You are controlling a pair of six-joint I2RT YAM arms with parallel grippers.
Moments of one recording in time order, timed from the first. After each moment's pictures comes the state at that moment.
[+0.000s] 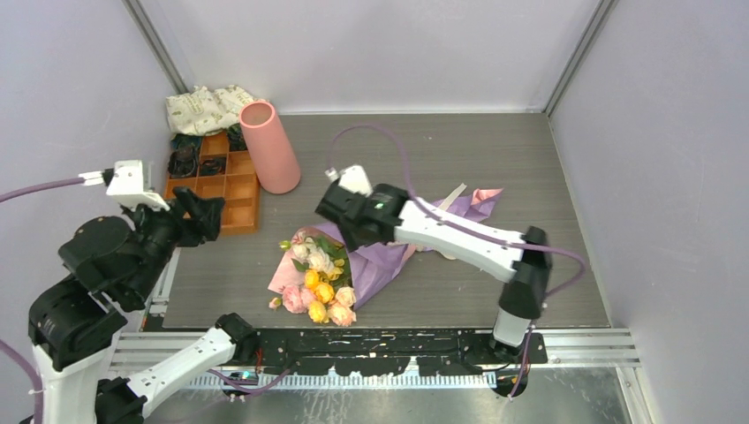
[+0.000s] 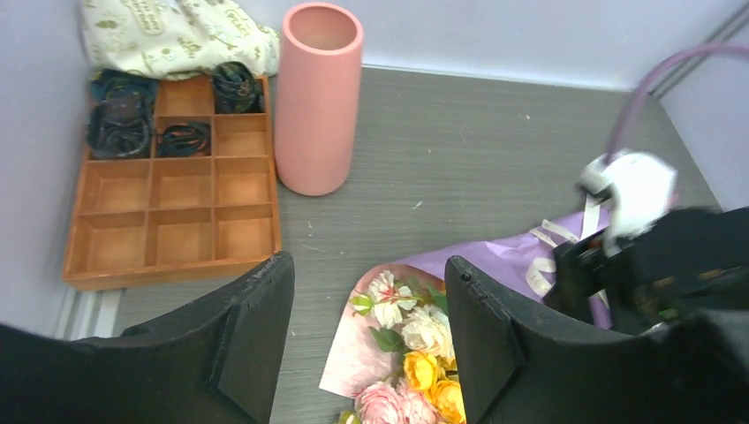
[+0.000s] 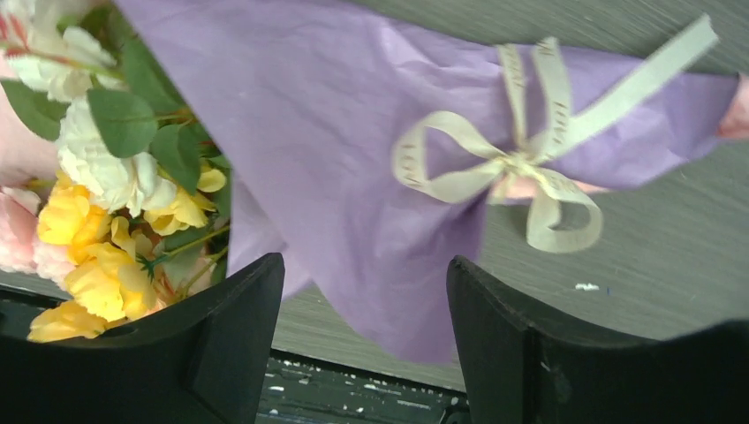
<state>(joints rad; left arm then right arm) -0.65 0.70 1.54 -1.06 -0.49 -0.30 1.10 1.68 1.70 -1.16 0.52 0.61</state>
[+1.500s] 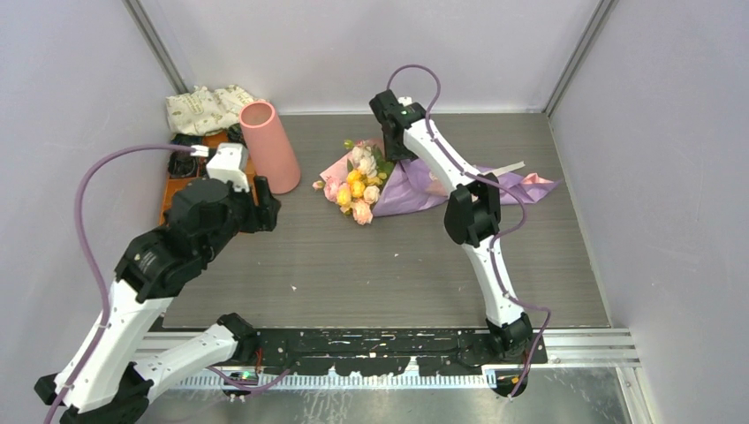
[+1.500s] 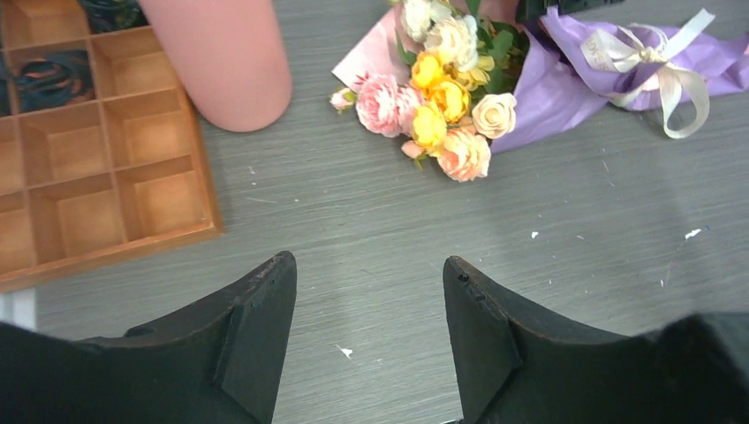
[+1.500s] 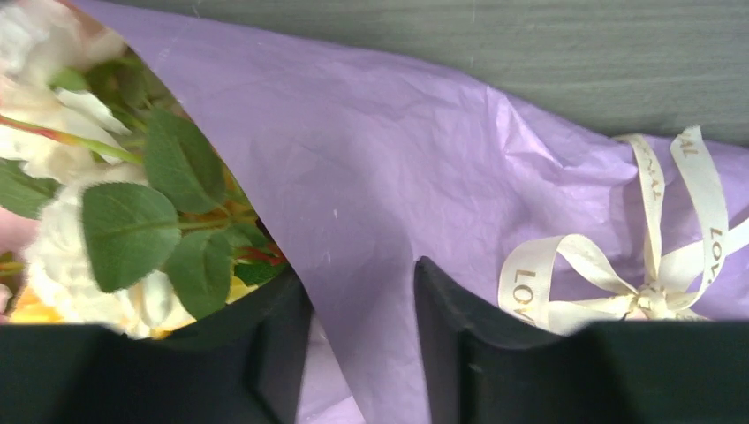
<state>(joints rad) -0.65 0.85 1.32 -0.93 -0.36 -0.31 0.52 2.40 2.40 -1.09 0.40 0.40</state>
